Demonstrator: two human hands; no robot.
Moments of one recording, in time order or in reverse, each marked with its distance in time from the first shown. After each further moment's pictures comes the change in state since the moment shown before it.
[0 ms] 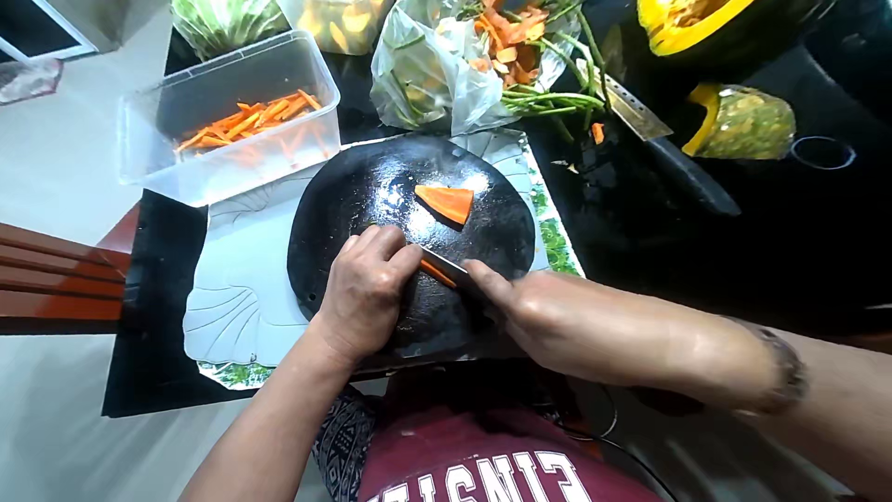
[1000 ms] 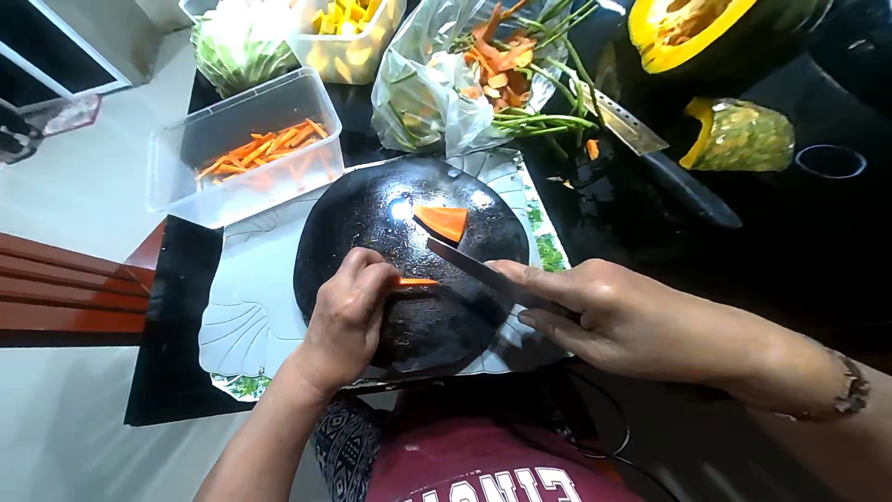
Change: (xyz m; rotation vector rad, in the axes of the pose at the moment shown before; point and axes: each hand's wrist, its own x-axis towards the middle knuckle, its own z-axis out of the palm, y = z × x) left_hand -0.012 0.001 -0.022 -0.167 -0.013 -0.094; right_hand -0.023 0.047 0.003 0.168 0.337 -0.187
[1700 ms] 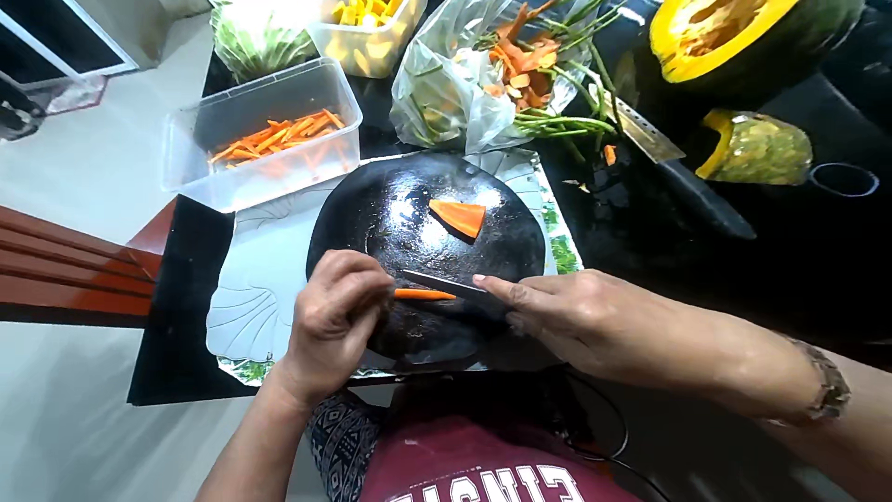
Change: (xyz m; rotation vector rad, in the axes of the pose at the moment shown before) left_hand -0.022 -0.001 -0.018 -0.219 0.179 -0.010; right_hand 0.015 -0.009 0.013 -0.139 -0.017 -0.187
